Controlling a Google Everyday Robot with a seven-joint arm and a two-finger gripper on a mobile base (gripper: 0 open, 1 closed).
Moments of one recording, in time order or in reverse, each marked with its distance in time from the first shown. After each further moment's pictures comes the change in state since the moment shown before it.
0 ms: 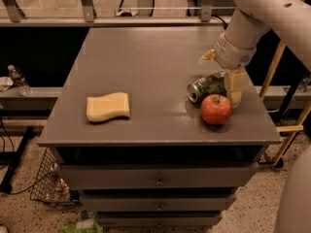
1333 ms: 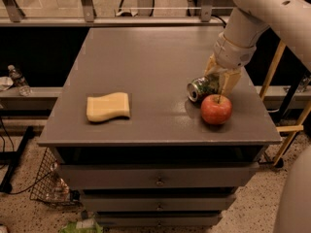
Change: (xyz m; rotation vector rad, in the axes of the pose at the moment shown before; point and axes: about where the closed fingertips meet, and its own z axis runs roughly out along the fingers) arm -0.004 0.006 -0.004 -0.032 0.007 -0.026
